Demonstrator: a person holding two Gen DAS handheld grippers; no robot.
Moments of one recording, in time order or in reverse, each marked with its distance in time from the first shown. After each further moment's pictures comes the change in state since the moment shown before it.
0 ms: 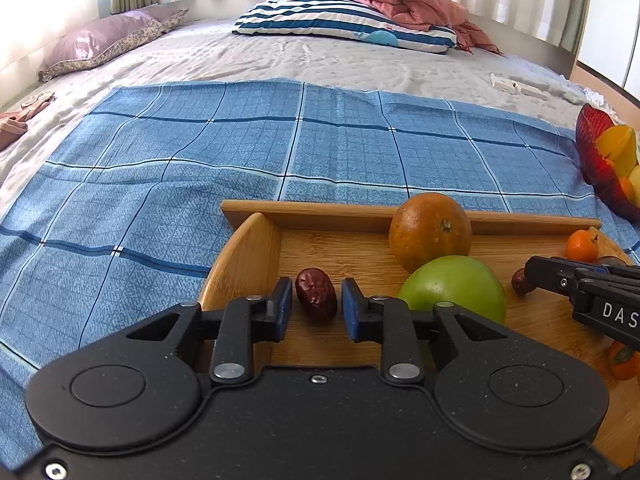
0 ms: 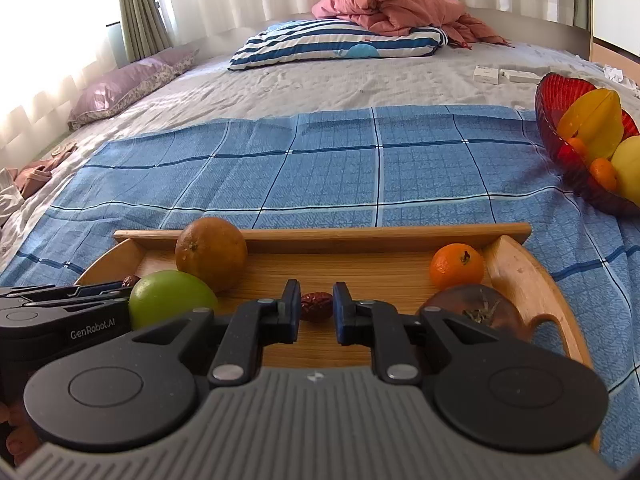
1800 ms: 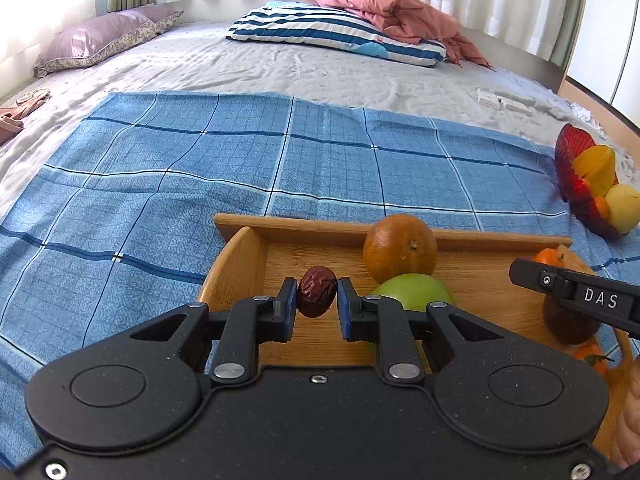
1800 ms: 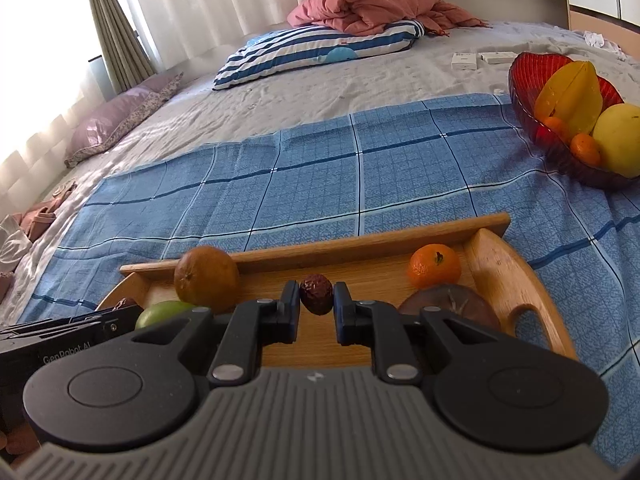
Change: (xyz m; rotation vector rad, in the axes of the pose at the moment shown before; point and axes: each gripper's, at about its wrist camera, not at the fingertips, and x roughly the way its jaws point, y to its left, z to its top) left arm -0.023 -0.003 0.009 -0.026 -0.012 -0.044; right arm -0.009 -0.019 0.008 0.109 -0.011 0.011
